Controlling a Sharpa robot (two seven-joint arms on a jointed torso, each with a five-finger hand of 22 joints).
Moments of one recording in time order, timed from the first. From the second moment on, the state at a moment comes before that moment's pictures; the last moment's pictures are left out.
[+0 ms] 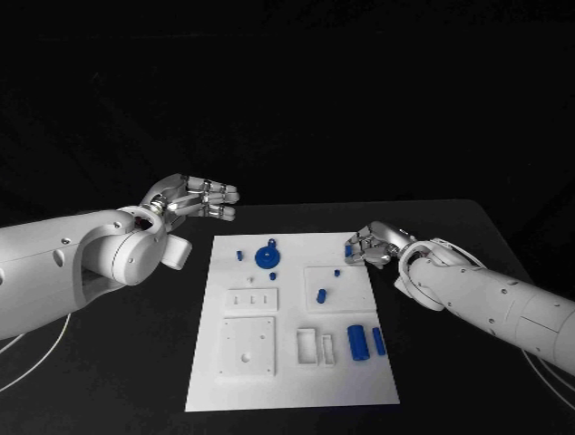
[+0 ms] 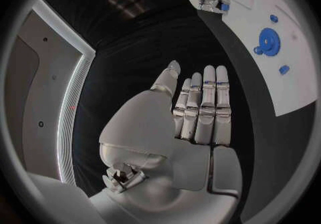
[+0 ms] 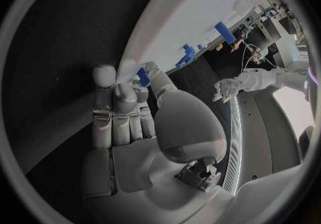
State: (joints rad) left arm 1.49 -0.81 -0.24 1.39 -0.12 -0.29 0.27; left_hand 1.39 0.05 -0.05 -0.12 0.20 1.03 0.14 0.07 0.07 1.17 0.11 0.06 0.06 1.23 0.08 0.12 0.07 0.07 1.01 0.06 0.34 0.15; right arm 1.07 -0.58 0.11 0.89 -1.27 -0.32 0.15; right_hand 1.26 0.04 0.04 -0.28 0.16 1.08 0.10 0.06 0.06 1.21 0.01 1.02 1.08 1.42 -0.06 1.05 1.02 0.10 1.47 -0.08 0.43 1.31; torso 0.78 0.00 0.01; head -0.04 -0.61
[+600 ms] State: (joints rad) left arm 1.49 -0.81 -0.24 1.39 -0.12 -0.29 0.27; left_hand 1.39 0.05 -0.06 -0.12 0.20 1.03 0.14 0.07 0.07 1.17 0.11 0.06 0.06 1.23 0.08 0.12 0.07 0.07 1.01 0.06 0.34 0.15; right arm 1.07 -0.58 0.11 0.88 -1.27 -0.33 0.16; right_hand 1.26 0.06 0.22 -0.28 0.05 1.18 0.08 0.06 0.06 1.22 -0.01 1.03 1.09 1.43 -0.08 1.05 1.03 0.08 1.47 -0.10 0.46 1.31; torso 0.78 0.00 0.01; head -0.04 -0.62
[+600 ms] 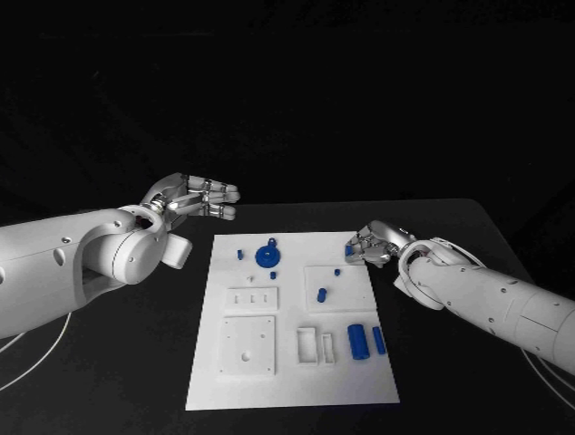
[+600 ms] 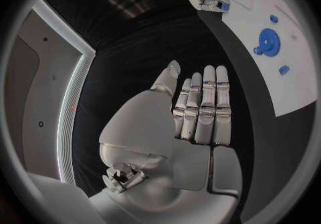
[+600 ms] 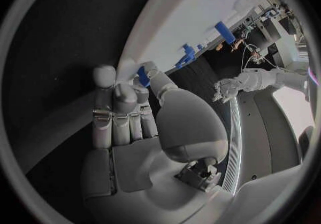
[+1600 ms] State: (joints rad) left arm 1.50 -0.73 -0.23 1.36 -0.25 -0.25 0.04; left_hand 1.33 0.06 -0.13 -0.02 0.17 1.14 0.08 0.07 0.07 1.46 0.01 0.06 0.06 1.34 -0.02 0.46 0.29 0.04 1.11 -0.04 0.54 0.29; right arm 1.12 -0.62 0.11 1.12 -1.32 -0.35 0.05; right_hand 1.24 0.05 0.24 -0.27 0.05 1.20 0.07 0.06 0.06 1.25 -0.03 1.04 1.11 1.43 -0.09 1.06 1.05 0.07 1.47 -0.11 0.49 1.31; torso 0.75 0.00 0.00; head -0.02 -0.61
